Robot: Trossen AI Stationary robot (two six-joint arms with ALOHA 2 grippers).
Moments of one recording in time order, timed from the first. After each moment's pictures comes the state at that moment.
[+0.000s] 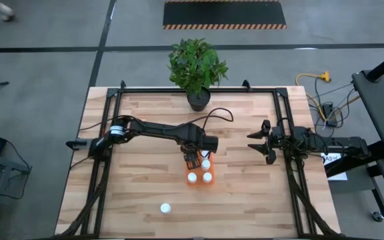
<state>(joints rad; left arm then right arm) -0.05 2.16 1.98 -1.37 -0.12 -0.35 -0.03 0.04 0.01 0.01 0.00 0.23</state>
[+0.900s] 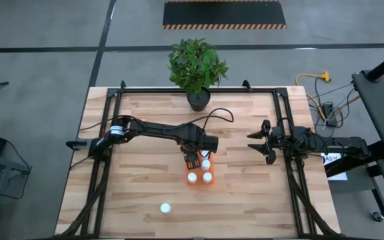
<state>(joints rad) -0.05 2.16 1.98 -1.36 -0.12 -0.33 -0.03 0.04 0.01 0.00 0.00 0.23</state>
